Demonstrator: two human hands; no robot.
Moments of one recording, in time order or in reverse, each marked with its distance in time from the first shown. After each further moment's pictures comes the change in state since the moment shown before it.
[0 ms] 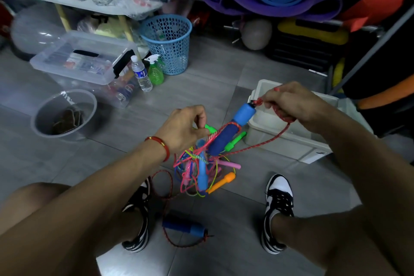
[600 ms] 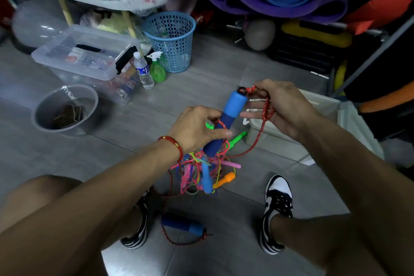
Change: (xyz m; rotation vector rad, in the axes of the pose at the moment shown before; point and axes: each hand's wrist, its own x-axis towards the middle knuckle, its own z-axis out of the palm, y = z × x) left_hand -0.001 0.022 0.006 -0.111 -0.030 -0.023; right_hand -0.019 -0.036 0.045 0.708 -0.048 0.021
